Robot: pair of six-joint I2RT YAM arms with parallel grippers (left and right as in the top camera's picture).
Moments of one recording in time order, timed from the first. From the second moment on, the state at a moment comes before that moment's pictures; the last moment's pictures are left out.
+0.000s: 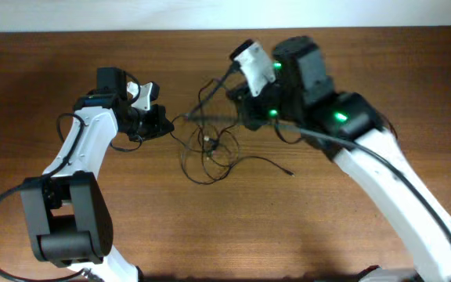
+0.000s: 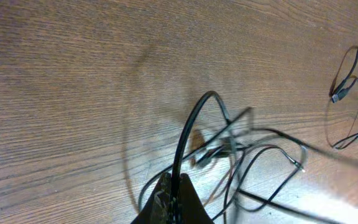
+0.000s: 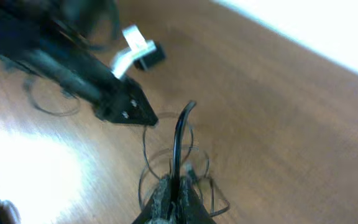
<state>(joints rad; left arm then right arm) 0.07 1.83 1.31 -0.77 0.56 -0.09 0.54 1.55 1.63 -0.69 -0.33 -0.05</state>
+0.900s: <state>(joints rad) 0.07 1.83 1.31 -0.79 0.43 -0.18 0.54 1.00 1.64 -0.35 0.61 -0.05</state>
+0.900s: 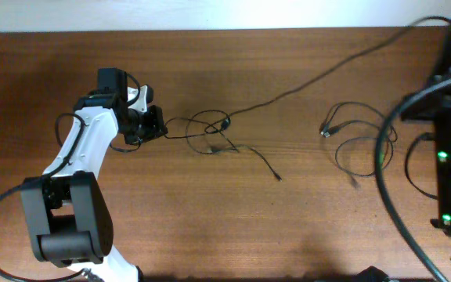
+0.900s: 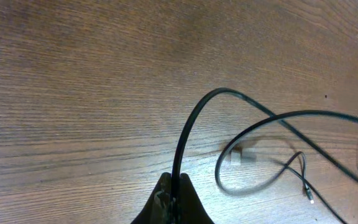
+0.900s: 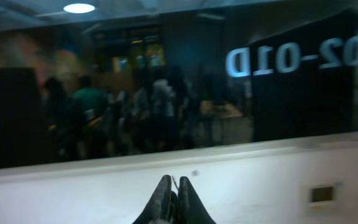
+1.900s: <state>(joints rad) 0.22 1.83 1.19 -0.74 0.26 -0.52 0.26 1.31 1.65 -0.70 0.70 -0.10</state>
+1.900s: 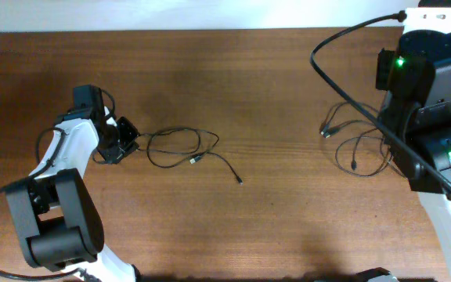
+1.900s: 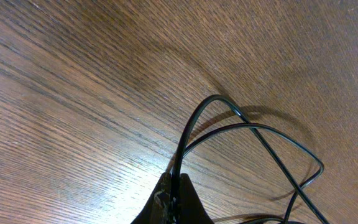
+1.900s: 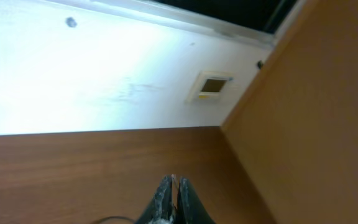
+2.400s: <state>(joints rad) 0.17 1.83 1.19 -0.71 0.26 -0.52 -0.28 1.74 1.65 -1.06 -0.30 0.06</state>
